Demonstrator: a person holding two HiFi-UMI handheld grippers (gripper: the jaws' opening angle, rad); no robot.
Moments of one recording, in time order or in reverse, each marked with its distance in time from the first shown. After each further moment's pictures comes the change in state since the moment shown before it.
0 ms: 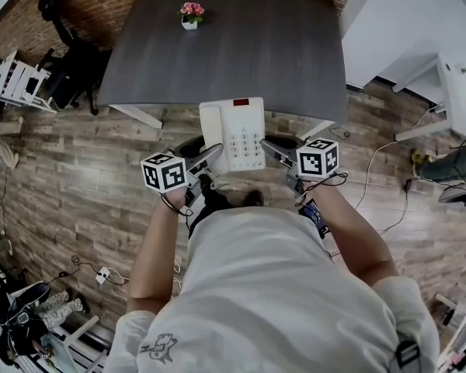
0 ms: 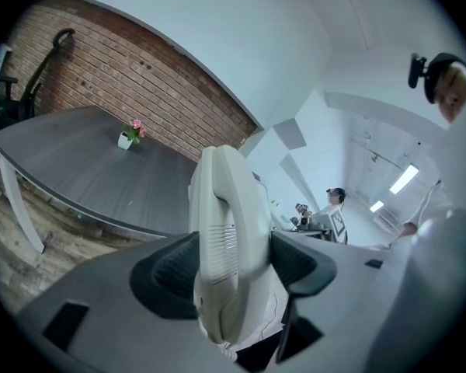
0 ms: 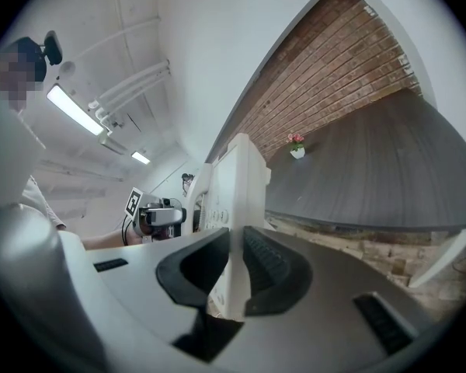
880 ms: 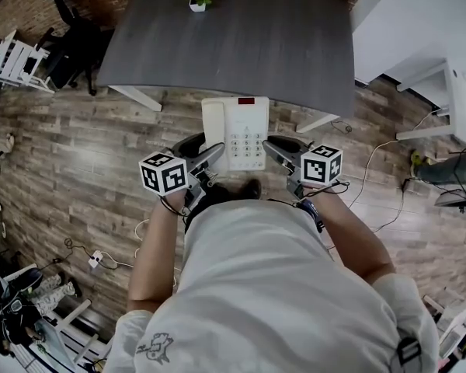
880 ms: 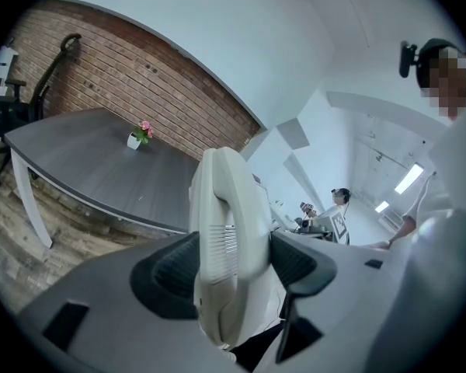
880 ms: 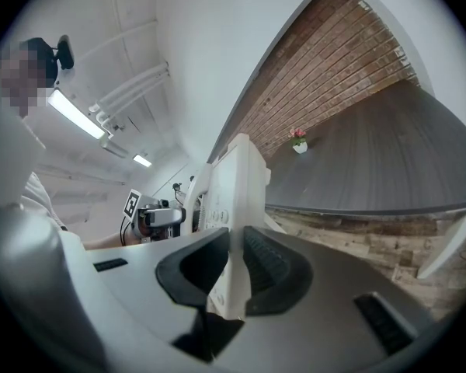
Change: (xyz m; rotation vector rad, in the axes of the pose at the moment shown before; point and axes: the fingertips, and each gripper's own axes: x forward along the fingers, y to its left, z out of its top) left arm -0.021 -0.005 -0.021 -0.006 -0.006 0.044; right arm 0.002 0.015 -0.026 0.025 -0.010 0.022
